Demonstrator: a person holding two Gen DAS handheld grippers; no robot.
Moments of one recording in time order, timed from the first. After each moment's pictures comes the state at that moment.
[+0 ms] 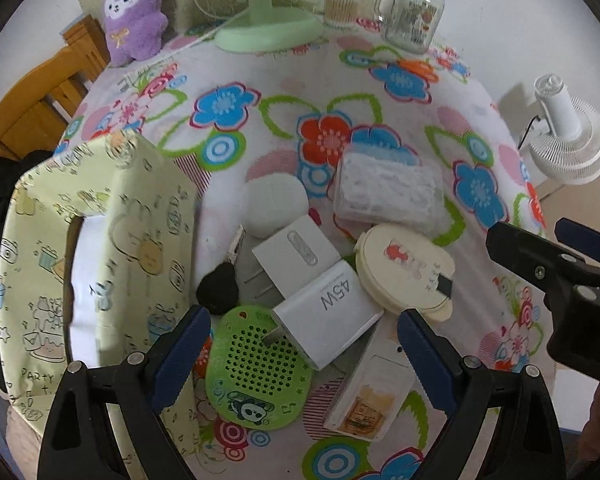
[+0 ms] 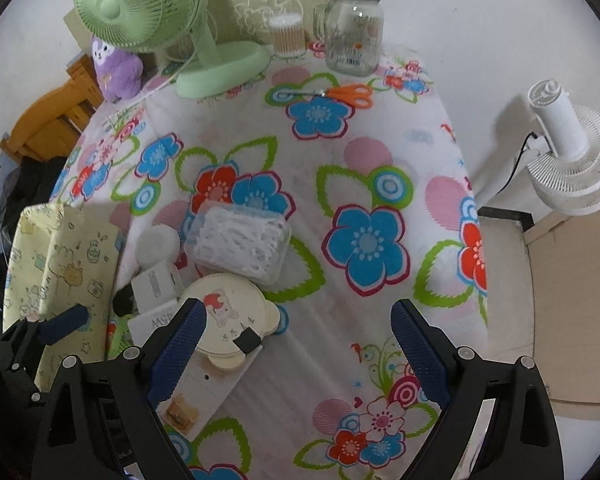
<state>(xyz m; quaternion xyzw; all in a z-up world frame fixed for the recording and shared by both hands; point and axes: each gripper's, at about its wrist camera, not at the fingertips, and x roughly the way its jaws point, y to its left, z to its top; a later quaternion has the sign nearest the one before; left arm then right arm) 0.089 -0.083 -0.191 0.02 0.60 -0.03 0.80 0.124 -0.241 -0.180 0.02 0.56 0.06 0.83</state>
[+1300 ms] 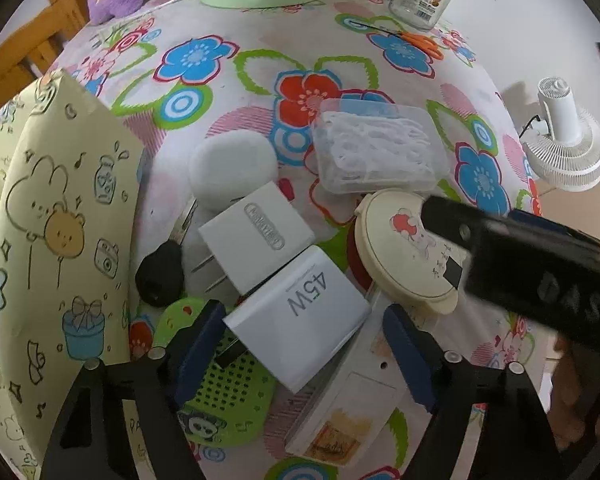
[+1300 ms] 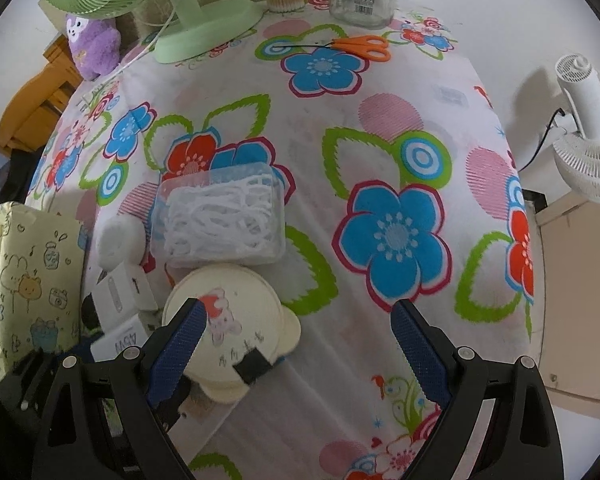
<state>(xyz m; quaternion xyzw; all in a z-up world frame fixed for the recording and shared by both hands) 0.104 -0.086 -0.227 -0.05 0.63 -0.05 0.77 0.164 -0.235 -0.232 0.03 0.60 0.06 0.80</state>
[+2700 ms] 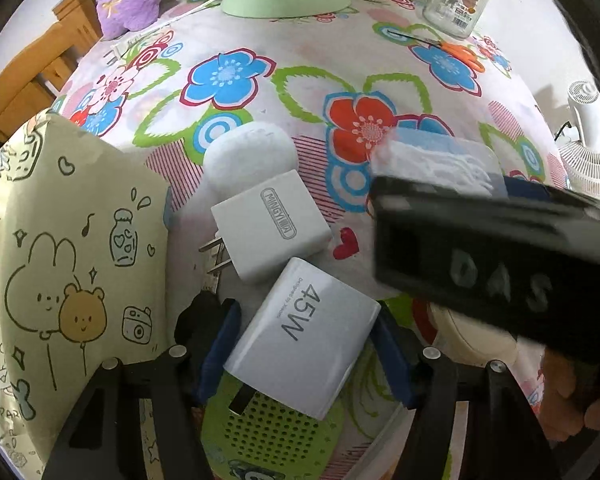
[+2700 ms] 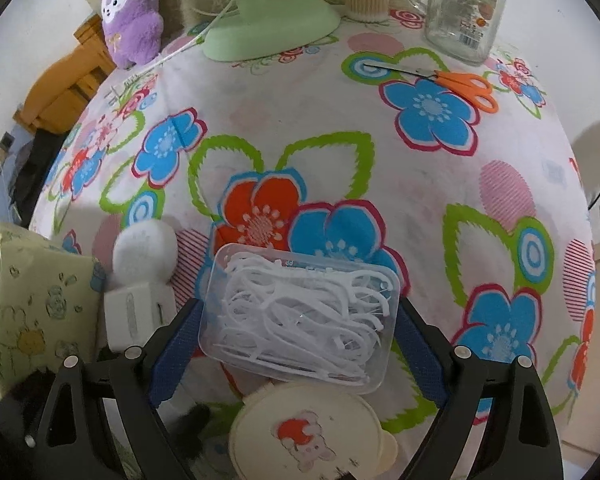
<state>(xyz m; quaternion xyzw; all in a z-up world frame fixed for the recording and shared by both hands) 0.130 -0.067 -0.254 0.00 0.62 -0.01 0.78 0.211 -0.180 -0.251 0.00 0.58 0.12 0.81</state>
